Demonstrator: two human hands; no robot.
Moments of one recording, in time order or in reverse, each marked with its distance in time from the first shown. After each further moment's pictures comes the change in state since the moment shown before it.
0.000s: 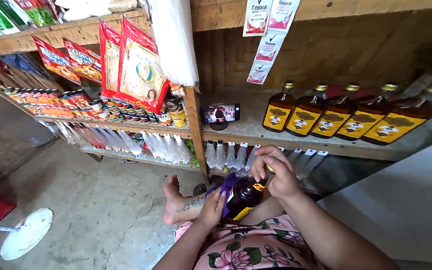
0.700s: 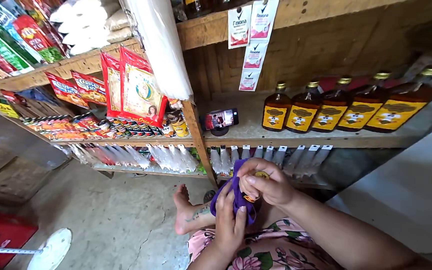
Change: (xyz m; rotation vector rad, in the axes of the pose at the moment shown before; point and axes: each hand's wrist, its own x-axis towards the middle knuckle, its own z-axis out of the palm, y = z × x) left_hand -0.014 0.077 -0.003 -0.016 0.345 0.425; right_hand 0.004 -0.015 0.039 0.158 -0.314 -0.069
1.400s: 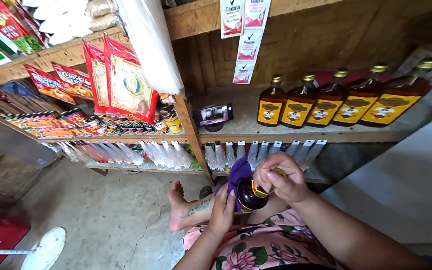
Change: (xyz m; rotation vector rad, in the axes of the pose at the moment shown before) left_hand 0.000 -0.039 0.013 -0.200 -0.232 -0.441; right_hand -0.029 -0.004 -0.037 -0.204 0.069 -0.174
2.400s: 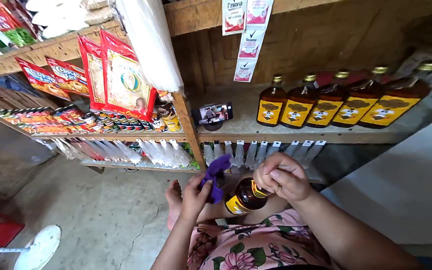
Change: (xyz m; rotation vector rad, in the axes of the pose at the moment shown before) left_hand 0.028 0.006 -0.072 0.279 0.203 0.181; right_hand 0.005 -0.006 -0.005 0.138 -0.057 0.083
